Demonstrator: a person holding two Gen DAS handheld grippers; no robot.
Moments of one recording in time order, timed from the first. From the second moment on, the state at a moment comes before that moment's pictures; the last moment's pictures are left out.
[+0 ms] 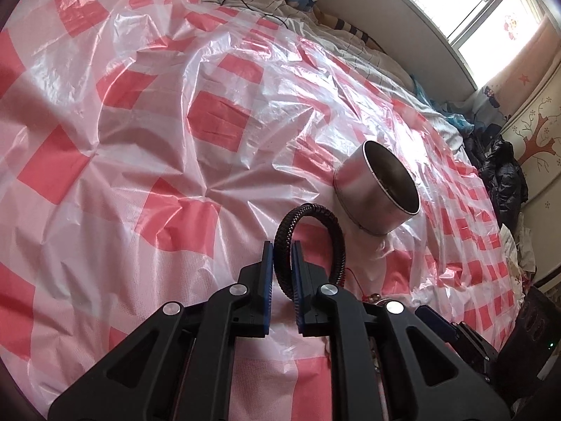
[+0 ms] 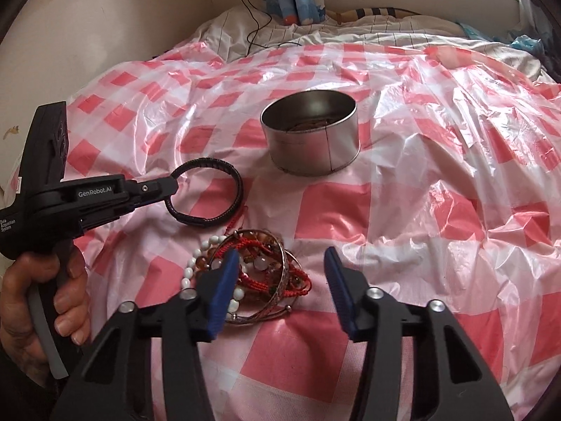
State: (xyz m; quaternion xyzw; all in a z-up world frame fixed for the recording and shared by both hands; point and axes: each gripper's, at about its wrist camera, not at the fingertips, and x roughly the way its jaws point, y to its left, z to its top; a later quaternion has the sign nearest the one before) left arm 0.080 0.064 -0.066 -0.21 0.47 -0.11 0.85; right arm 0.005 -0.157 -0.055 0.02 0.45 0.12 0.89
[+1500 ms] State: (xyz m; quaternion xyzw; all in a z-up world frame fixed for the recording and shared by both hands) left arm 0.082 0.045 -0.065 -0.18 0.46 -0.13 0.86; right arm 0.013 -0.211 -0.053 0.24 0.41 0.17 0.86
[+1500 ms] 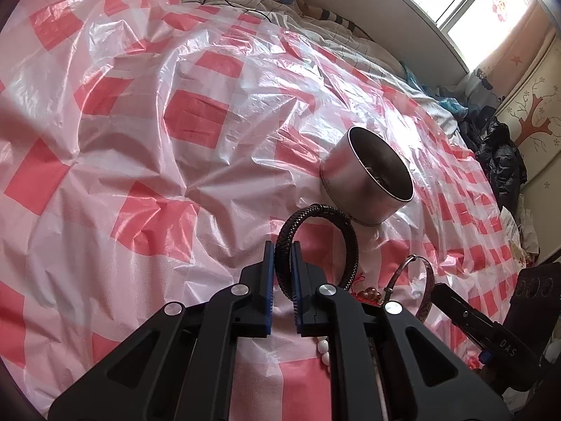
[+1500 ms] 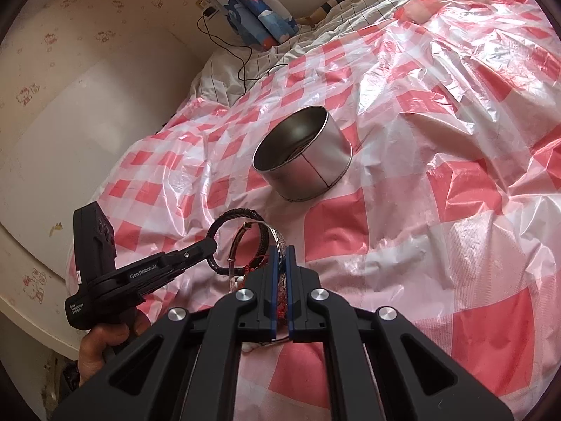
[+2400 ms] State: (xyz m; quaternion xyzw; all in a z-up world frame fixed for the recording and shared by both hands) left arm 0.083 0.053 -0.066 -0.21 0.46 -0.13 0.85; right arm 0.021 -0.196 -0.064 0.17 0.45 0.12 0.87
